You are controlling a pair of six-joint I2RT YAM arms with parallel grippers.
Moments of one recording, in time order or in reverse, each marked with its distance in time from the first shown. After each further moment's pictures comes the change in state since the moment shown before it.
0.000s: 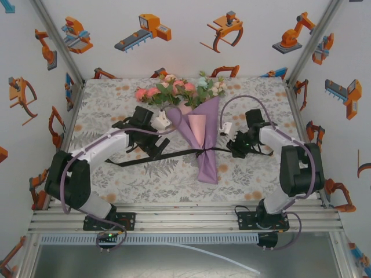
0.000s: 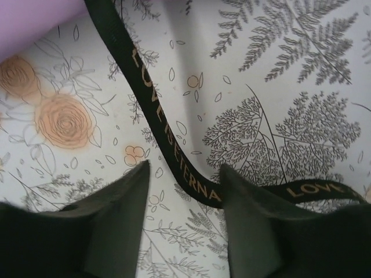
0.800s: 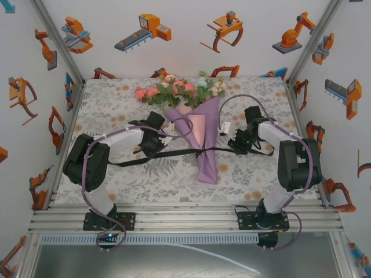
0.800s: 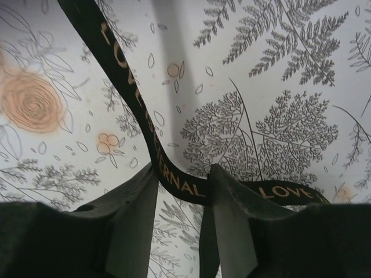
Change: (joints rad) left arm -0.057 0.190 0.058 -0.076 -0.100 0.070; right arm 0.000 0.050 0.072 -0.065 0.074 -0.108
